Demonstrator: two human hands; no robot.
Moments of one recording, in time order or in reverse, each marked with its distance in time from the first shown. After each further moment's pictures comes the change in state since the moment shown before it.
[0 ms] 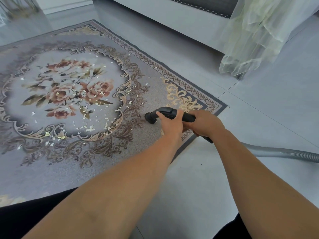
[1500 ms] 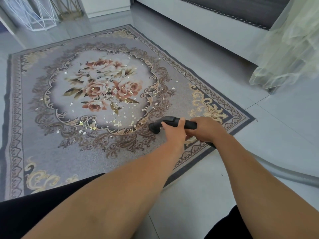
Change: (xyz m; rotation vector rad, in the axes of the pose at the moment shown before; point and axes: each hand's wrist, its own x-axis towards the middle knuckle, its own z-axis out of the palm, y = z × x) left_hand 0.004 0.009 -0.071 -0.143 0.117 -0.085; right_hand 0.011 -0.064 0.026 -0.073 -0.154 -0.174
